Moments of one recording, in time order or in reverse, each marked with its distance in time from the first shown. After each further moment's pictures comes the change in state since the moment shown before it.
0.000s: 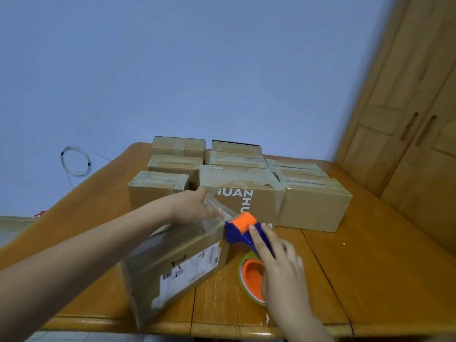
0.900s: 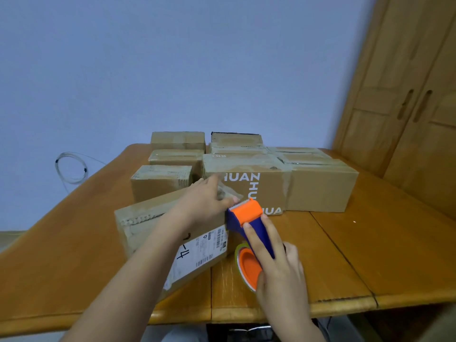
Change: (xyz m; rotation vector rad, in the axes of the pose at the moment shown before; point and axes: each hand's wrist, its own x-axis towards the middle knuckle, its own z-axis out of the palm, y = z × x) left_hand 0.001 -0.011 0.040 -0.063 0.289 0.167; right_hand -0.033 -0.047 0.018 0.171 0.011 0.133
